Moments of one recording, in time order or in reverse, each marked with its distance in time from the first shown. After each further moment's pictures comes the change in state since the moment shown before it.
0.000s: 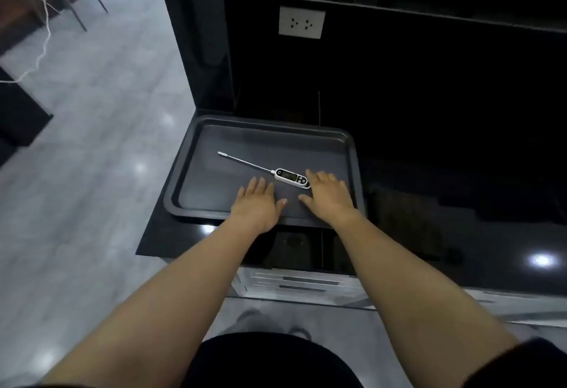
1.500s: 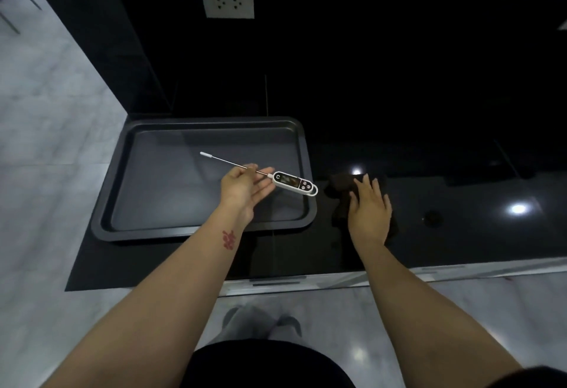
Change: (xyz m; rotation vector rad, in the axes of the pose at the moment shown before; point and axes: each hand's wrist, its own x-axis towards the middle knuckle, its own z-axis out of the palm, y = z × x) left_hand 0.033 0.098 -0.012 -1.836 0.122 -0.341; right_hand -0.069 0.147 0.048 0.329 0.482 0.503
